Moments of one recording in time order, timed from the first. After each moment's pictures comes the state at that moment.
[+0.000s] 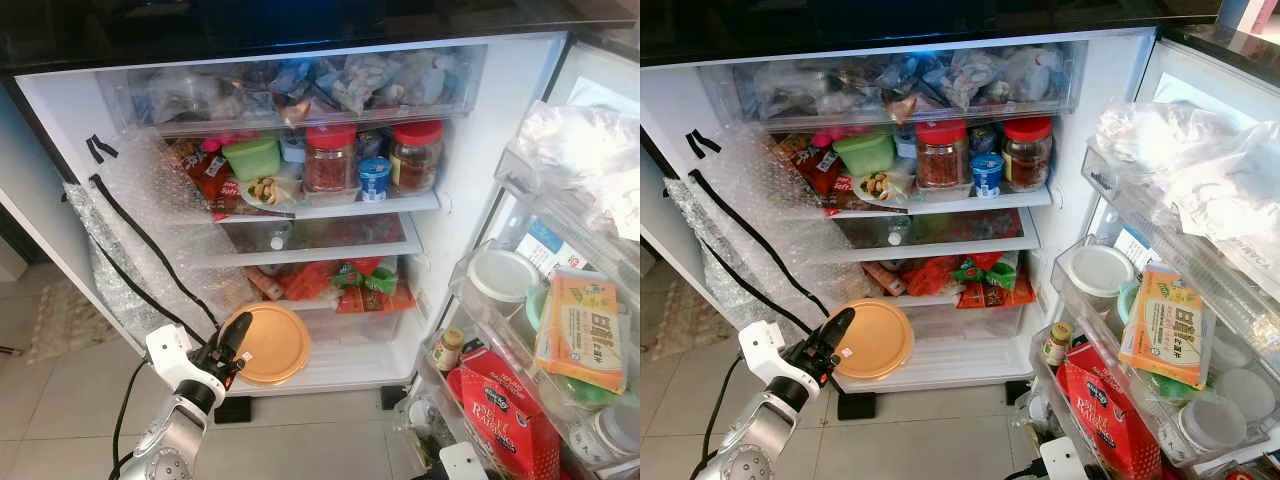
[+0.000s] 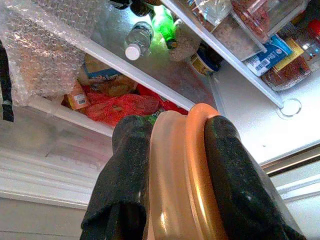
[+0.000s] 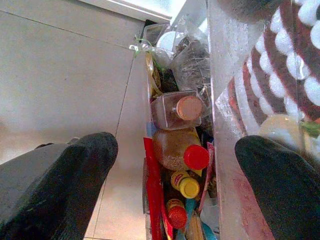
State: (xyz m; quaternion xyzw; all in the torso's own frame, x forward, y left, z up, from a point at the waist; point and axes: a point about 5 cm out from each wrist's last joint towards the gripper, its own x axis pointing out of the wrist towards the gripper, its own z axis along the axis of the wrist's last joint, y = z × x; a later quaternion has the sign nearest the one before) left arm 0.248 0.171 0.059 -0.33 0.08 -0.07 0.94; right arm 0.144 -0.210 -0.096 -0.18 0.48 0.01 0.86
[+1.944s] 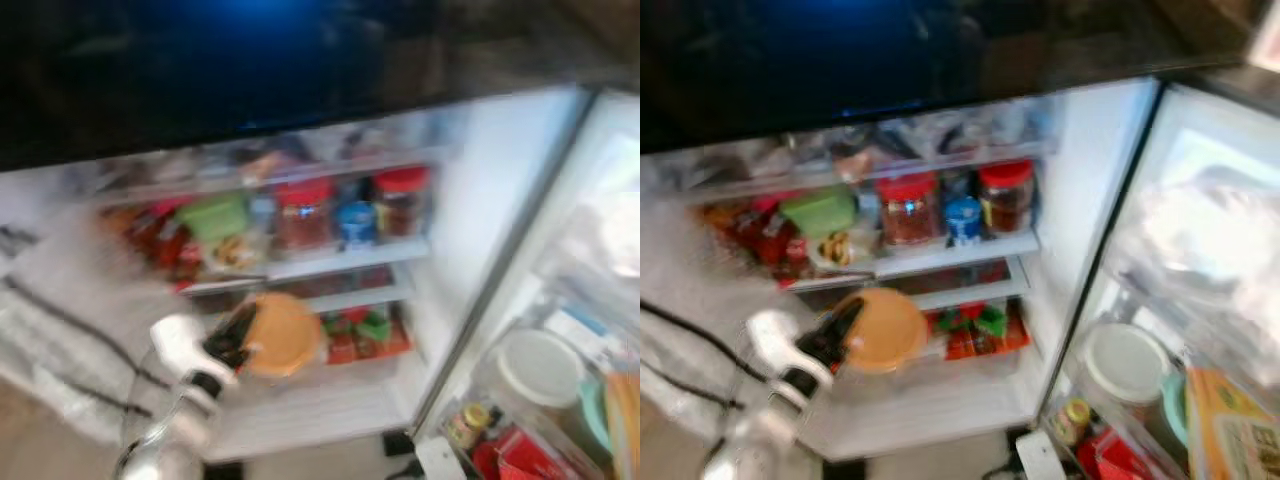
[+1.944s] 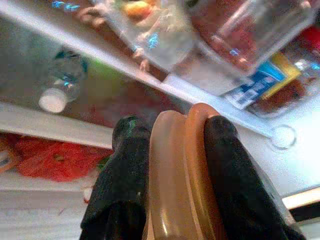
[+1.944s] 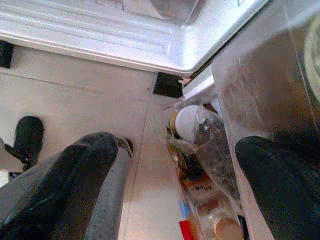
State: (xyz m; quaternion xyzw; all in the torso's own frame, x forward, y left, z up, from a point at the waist) left arm 0.257 0.151 0.066 -0.34 0.08 -0.12 0.93; right arm 0.146 -0.187 -0.099 -0.17 0.49 0.05 0.86
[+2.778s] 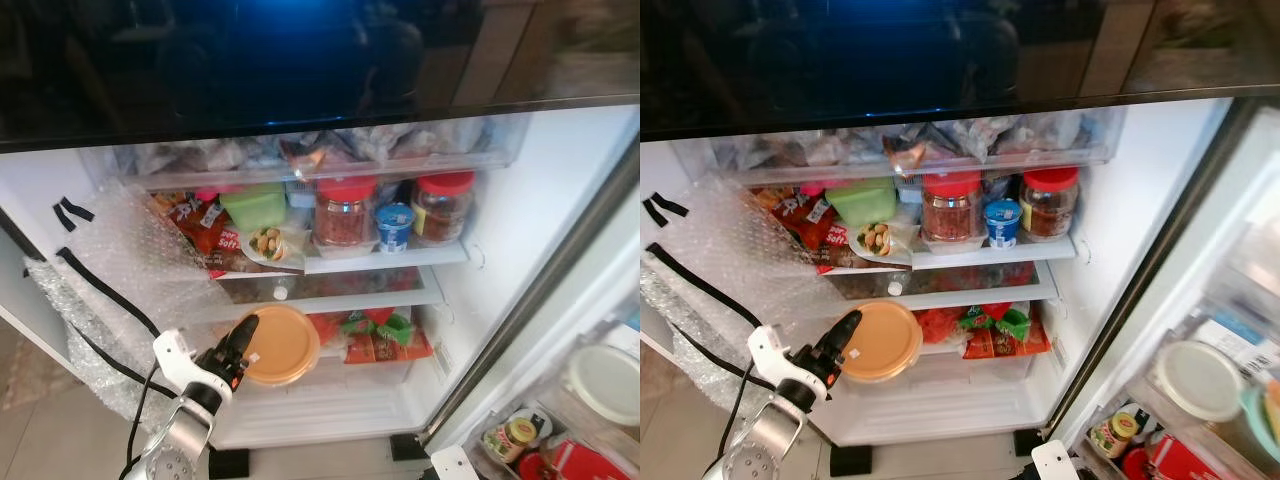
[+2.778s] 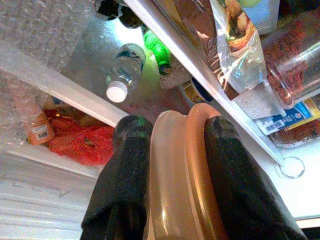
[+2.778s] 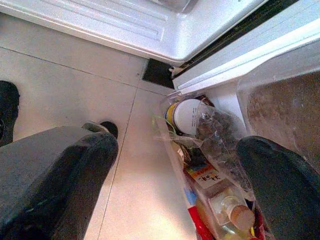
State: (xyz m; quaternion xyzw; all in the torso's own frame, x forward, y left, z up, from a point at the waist) left arm 0.251 0.163 0.050 -0.41 0.09 -0.09 0.91; right arm 0.142 -0.203 -0.098 -0.19 0.49 0.04 0.85
